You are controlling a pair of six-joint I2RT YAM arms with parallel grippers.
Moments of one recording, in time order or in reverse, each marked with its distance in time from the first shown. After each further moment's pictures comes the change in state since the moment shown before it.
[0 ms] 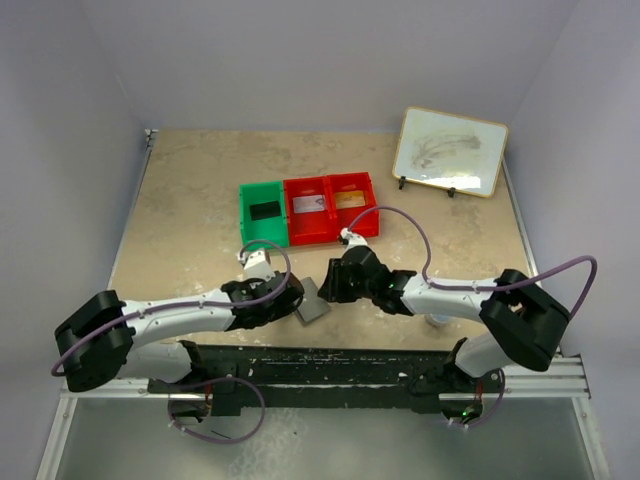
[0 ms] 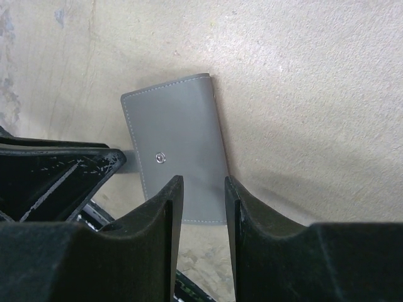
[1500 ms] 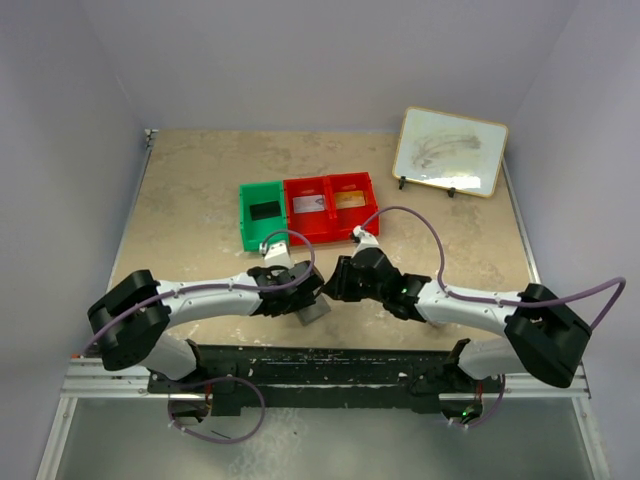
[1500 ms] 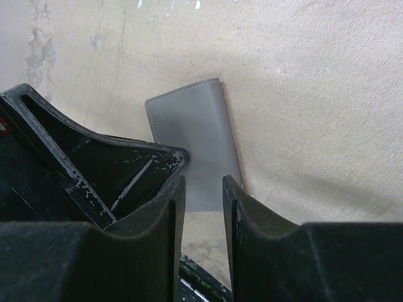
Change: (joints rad) left arm 0.006 0.198 0.173 -0.061 0.037 0.062; right arm 0.000 -0.134 -0.053 0.000 0.036 0.058
